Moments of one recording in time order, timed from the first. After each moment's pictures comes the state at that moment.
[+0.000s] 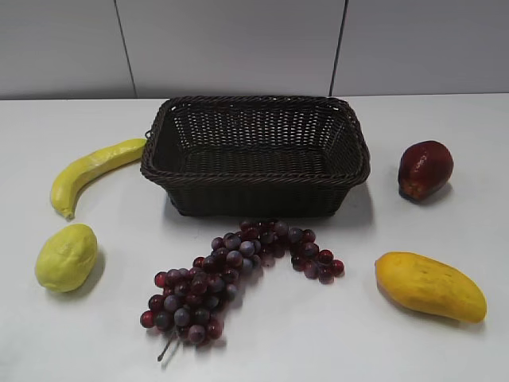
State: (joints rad) left arm 0.02 -0.01 -0.49 0.00 1.08 0.14; right arm 0.06 0.00 -0.51 -0.05 1.04 -0.04
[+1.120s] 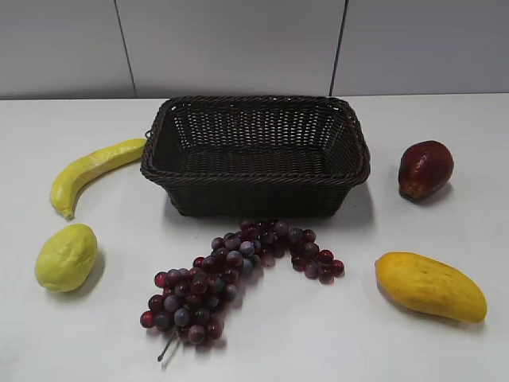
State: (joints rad) left arm 0.02 -0.01 -0.49 0.00 1.08 0.14; right arm 0.06 0.73 -0.54 -0.04 0.38 -0.07
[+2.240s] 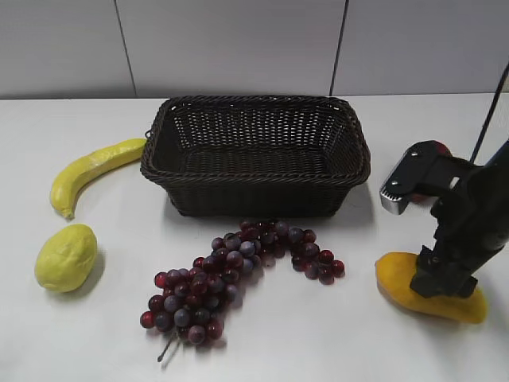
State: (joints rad) left arm 0.02 -0.01 -0.49 0.00 1.08 0.14; right arm 0.31 1.63 -0.76 0.04 0.56 -0.67
